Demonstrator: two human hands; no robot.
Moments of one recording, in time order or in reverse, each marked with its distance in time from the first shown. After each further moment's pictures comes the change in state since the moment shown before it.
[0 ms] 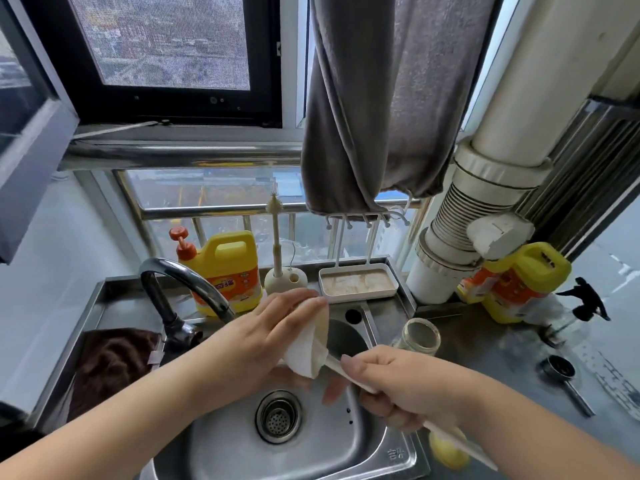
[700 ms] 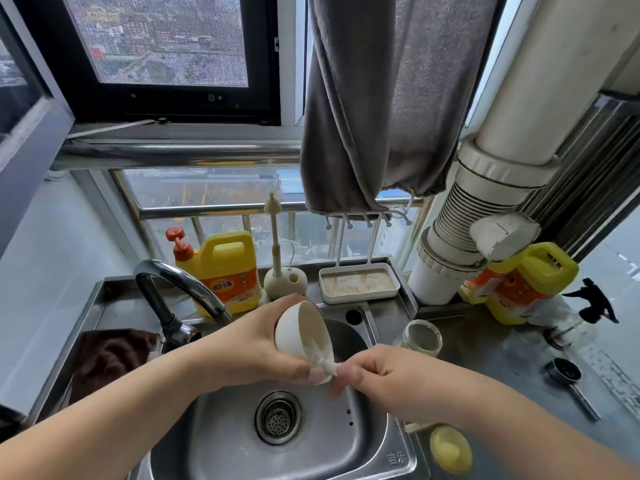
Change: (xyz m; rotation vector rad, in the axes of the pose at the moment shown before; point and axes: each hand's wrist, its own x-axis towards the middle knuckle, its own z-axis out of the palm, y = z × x) left_hand 0.025 0.008 -0.015 -1.095 -0.231 -0.621; right_hand -0.005 -0.010 -0.003 -0.497 0.209 -0.053
